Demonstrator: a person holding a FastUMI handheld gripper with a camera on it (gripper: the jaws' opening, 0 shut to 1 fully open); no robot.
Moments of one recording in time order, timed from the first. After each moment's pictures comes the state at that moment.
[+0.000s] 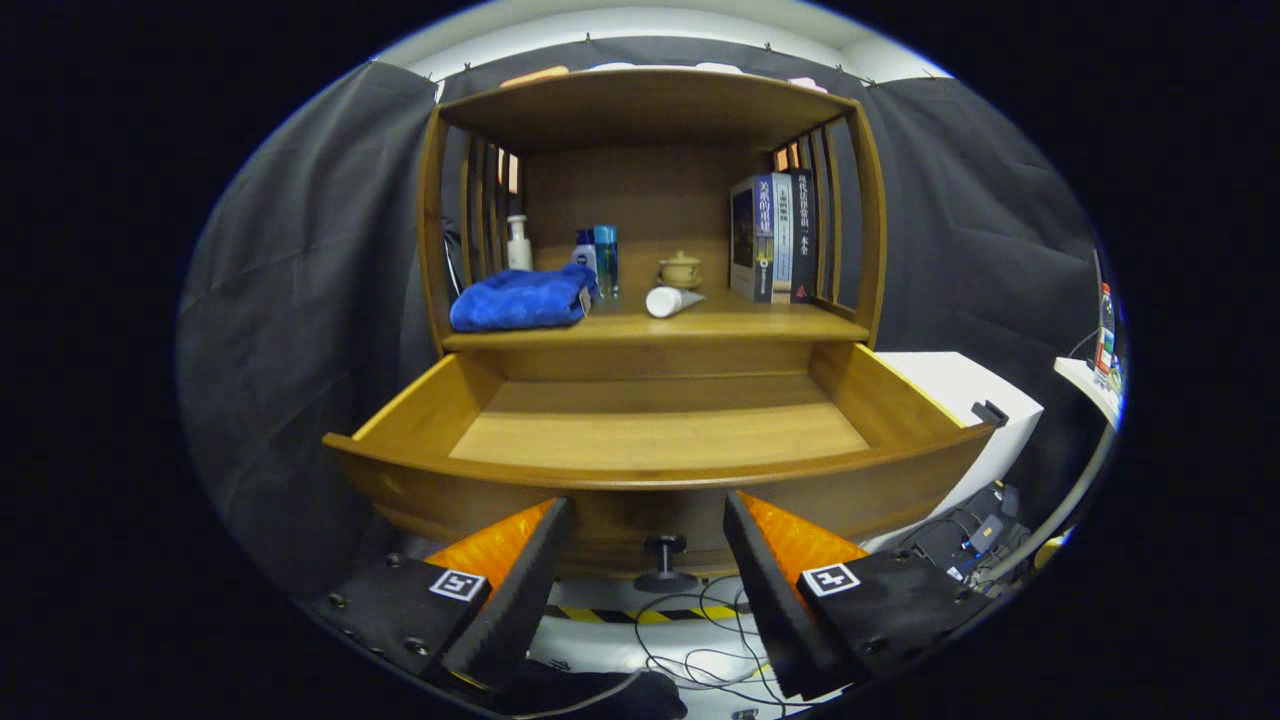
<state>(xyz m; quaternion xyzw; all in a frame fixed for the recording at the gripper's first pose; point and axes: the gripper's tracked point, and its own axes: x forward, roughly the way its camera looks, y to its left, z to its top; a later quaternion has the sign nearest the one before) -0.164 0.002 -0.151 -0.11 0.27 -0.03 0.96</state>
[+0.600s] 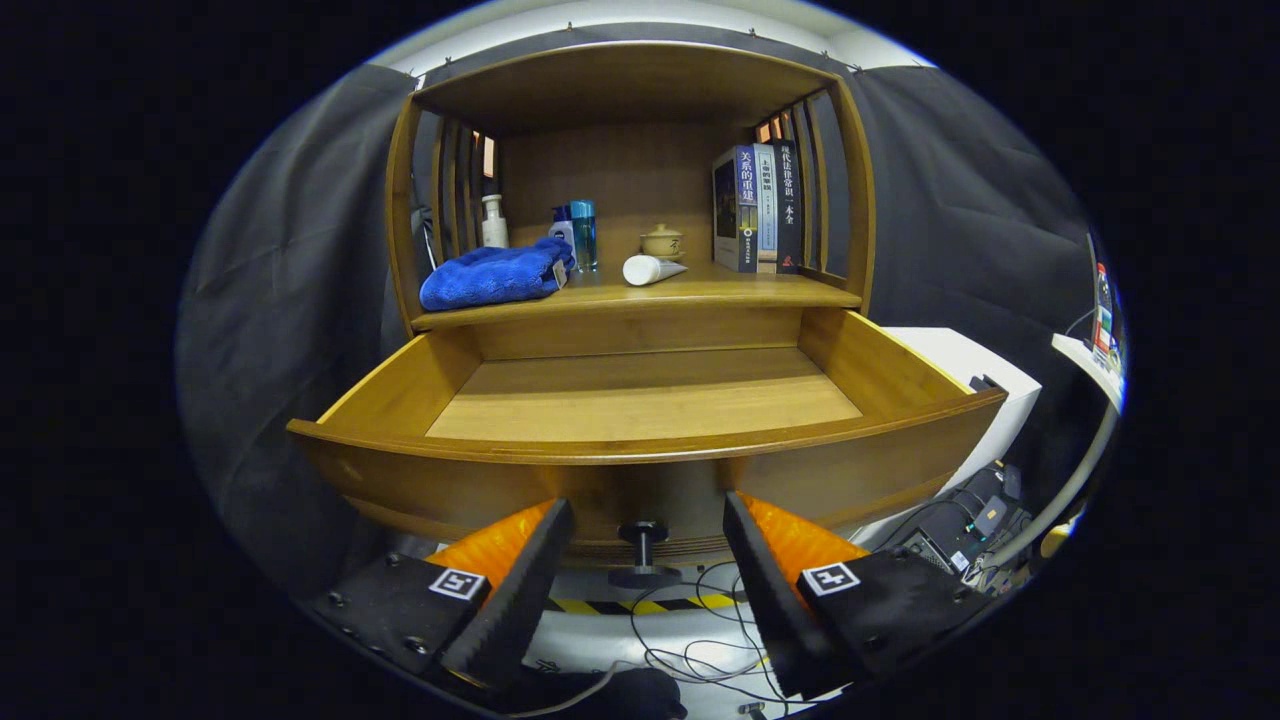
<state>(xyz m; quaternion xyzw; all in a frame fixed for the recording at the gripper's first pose) -0.155 -0.014 -0.166 -0.09 0.28 -0.05 0.95</state>
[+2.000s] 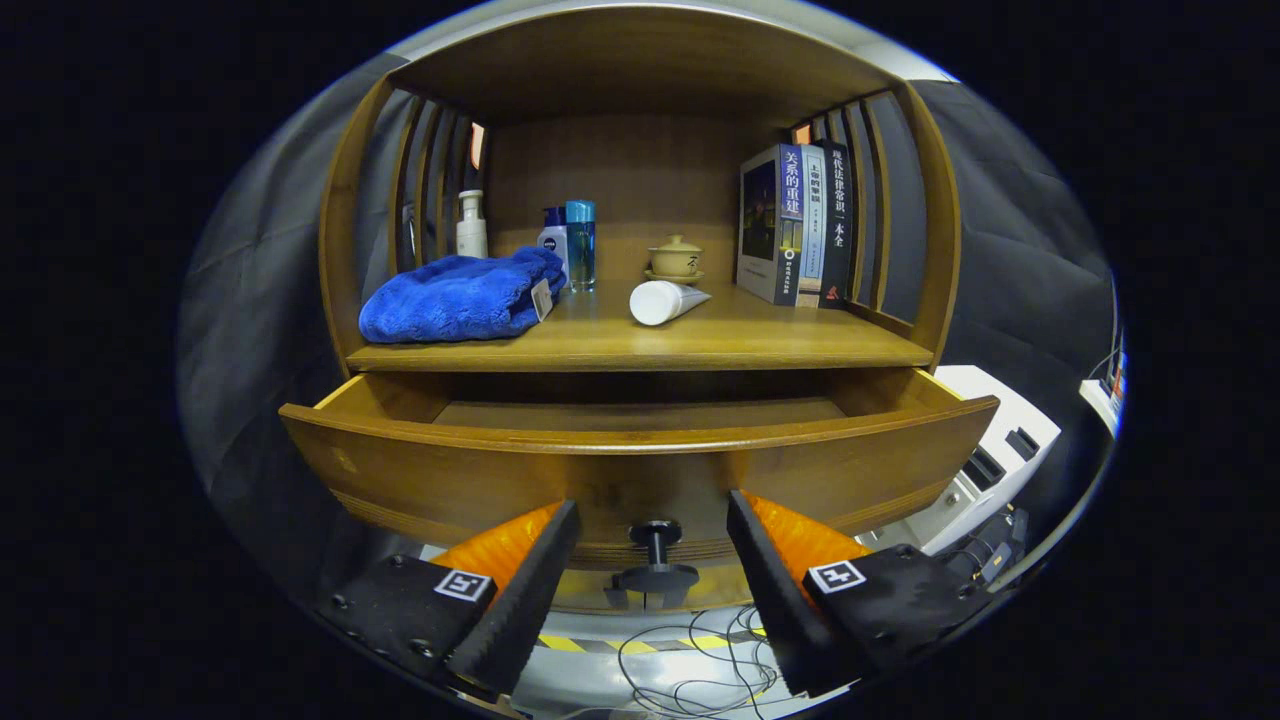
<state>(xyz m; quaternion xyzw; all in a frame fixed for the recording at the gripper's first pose) -0.020 -0.013 -0.176 -0.12 0.27 -0.04 0.95</state>
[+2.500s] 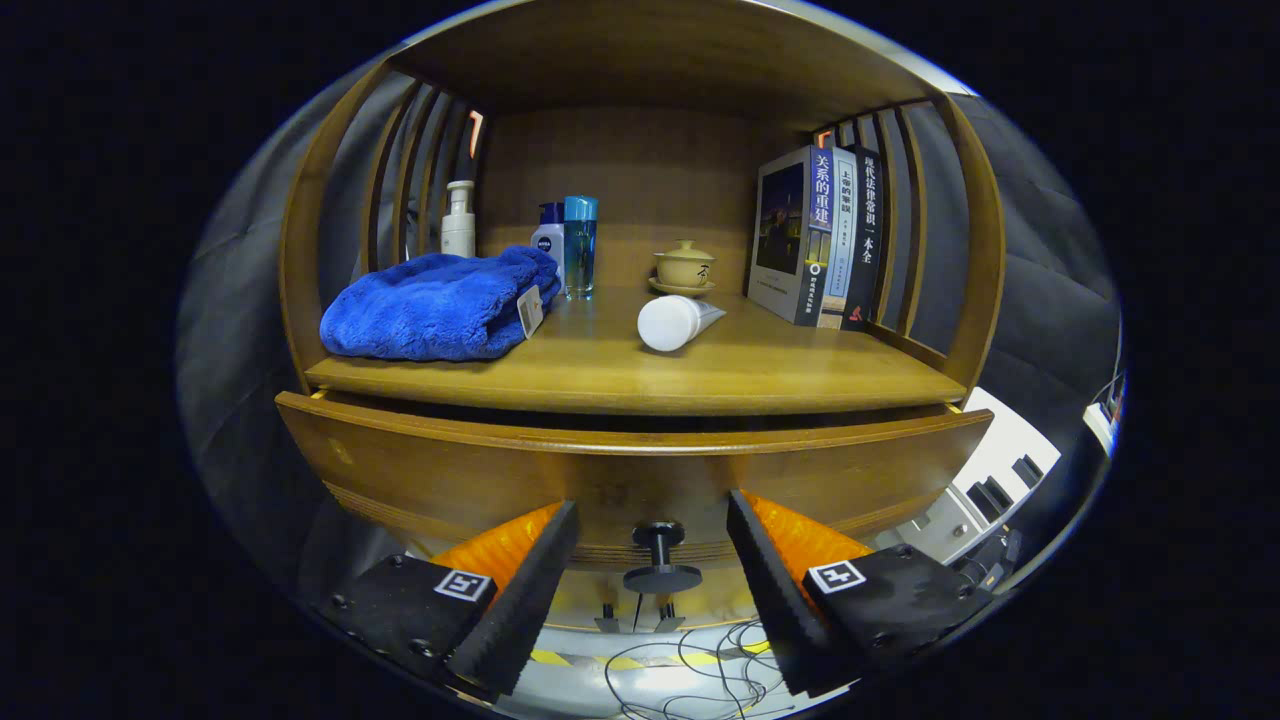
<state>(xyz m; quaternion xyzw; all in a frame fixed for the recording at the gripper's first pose) 0.037 -0.009 -0.186 -0.14 0.27 -0.05 0.95</state>
